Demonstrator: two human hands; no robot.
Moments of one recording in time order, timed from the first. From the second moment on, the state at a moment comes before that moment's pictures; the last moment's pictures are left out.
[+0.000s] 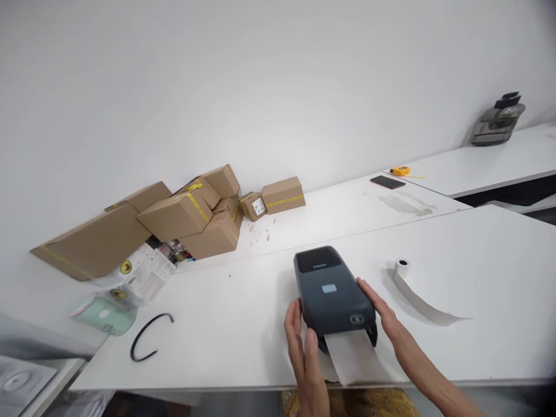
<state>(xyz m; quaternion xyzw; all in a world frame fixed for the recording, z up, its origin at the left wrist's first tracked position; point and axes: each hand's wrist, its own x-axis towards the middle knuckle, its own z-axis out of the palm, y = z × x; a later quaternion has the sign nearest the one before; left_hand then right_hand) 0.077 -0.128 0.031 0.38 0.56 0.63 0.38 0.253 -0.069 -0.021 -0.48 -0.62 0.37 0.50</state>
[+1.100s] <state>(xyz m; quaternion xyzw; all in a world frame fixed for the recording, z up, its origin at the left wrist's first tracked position) 0.040 0.008 0.027 0.60 0.62 0.45 0.24 0.213 0.078 0.051 -0.35 -0.91 0.20 0.06</state>
